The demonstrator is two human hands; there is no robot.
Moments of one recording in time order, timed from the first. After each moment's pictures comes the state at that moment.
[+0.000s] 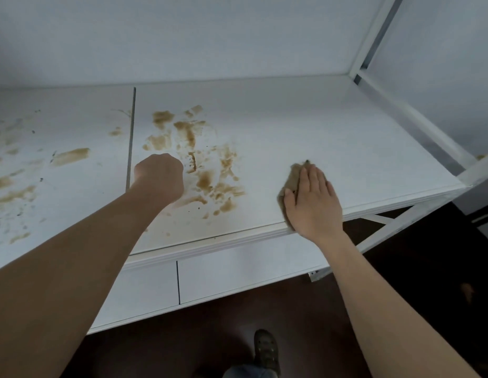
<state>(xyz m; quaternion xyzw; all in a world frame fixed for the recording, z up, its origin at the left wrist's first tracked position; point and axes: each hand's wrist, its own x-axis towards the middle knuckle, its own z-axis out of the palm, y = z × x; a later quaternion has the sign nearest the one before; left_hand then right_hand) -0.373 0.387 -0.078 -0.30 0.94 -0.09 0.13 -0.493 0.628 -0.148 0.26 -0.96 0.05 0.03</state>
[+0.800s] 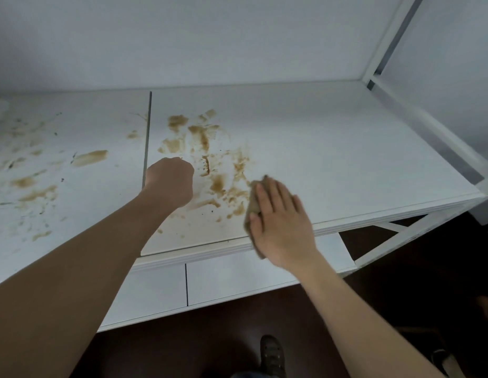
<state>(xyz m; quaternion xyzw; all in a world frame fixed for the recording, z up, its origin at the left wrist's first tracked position) -0.364 0.373 -0.088 -0.29 0.95 -0.06 0.08 -0.430 0.584 -0.144 0.40 -0.92 0.05 -0.01</state>
